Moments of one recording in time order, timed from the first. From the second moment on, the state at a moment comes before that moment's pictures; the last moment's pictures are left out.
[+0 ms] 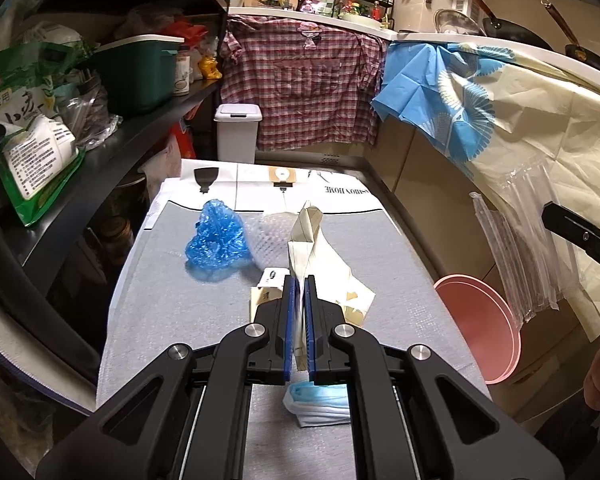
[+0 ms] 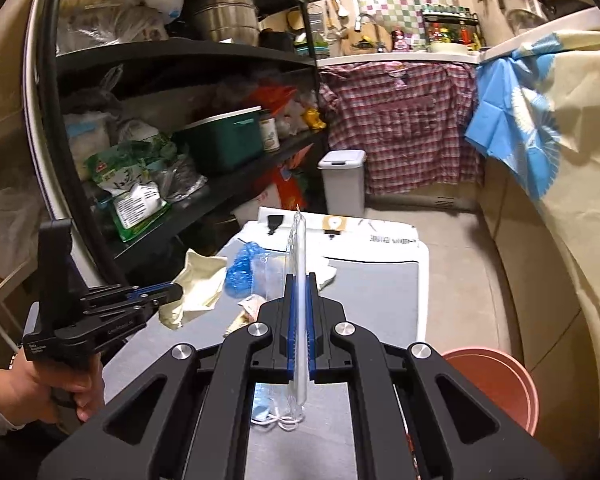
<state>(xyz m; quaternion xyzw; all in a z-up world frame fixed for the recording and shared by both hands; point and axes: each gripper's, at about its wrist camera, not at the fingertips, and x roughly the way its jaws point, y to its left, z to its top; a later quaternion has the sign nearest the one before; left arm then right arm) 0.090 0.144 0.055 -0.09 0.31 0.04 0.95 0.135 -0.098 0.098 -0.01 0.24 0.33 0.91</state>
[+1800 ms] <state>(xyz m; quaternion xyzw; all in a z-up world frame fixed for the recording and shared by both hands) 0.172 -0.098 0.021 -0.01 0.35 -0.16 0.92 0.194 -0.269 0.040 0.03 0.27 0.09 0.96</state>
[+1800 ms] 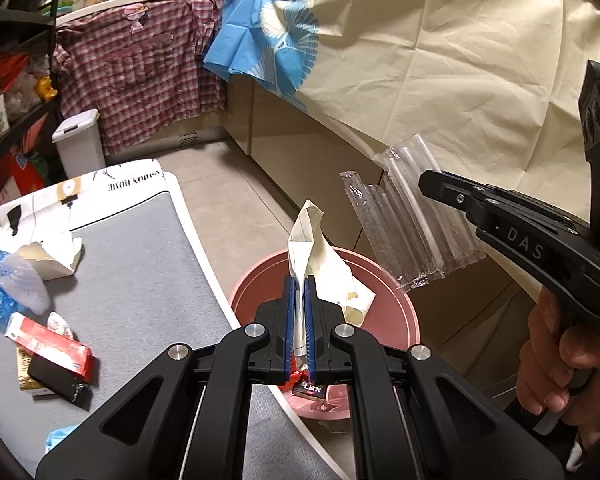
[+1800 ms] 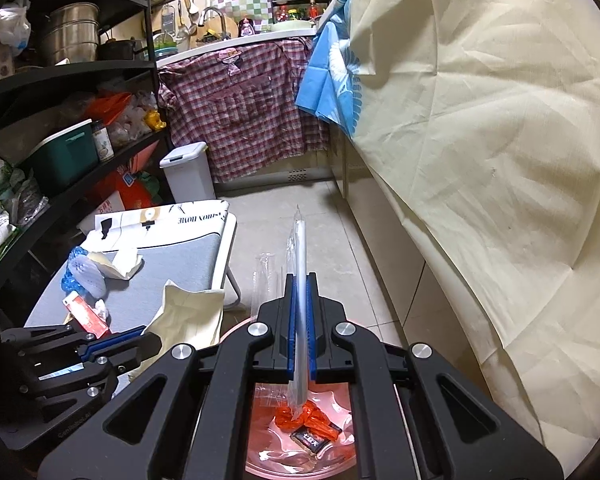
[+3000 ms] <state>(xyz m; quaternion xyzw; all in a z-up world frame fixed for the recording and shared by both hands) 0.162 -0.031 0.035 -0.03 0.33 -0.13 0.93 0.180 -0.231 0.044 0.03 0.24 0.12 0.96</state>
